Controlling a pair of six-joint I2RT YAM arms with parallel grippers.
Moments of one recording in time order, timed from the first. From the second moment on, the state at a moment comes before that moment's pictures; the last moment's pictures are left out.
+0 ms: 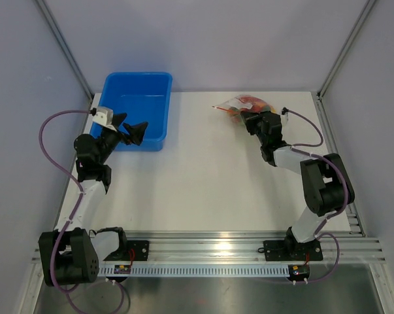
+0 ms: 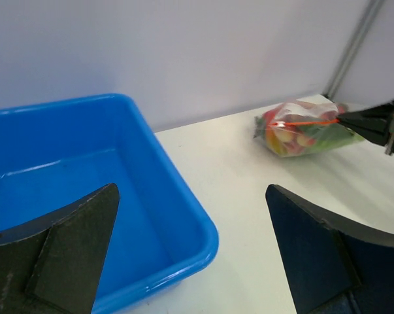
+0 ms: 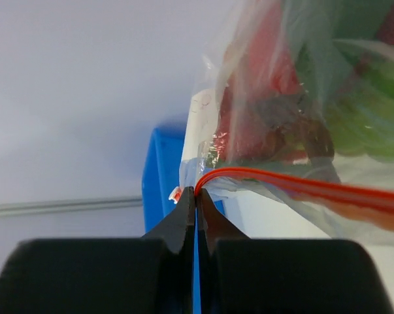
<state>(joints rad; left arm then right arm) 0.08 1.08 0.64 0.60 0.57 -0.21 0.25 1.73 0.90 0.63 0.10 1.34</state>
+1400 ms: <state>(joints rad) -0.04 1.48 0.47 1.28 1.05 -0.41 0.63 1.49 0.86 0.53 0.08 1.27</state>
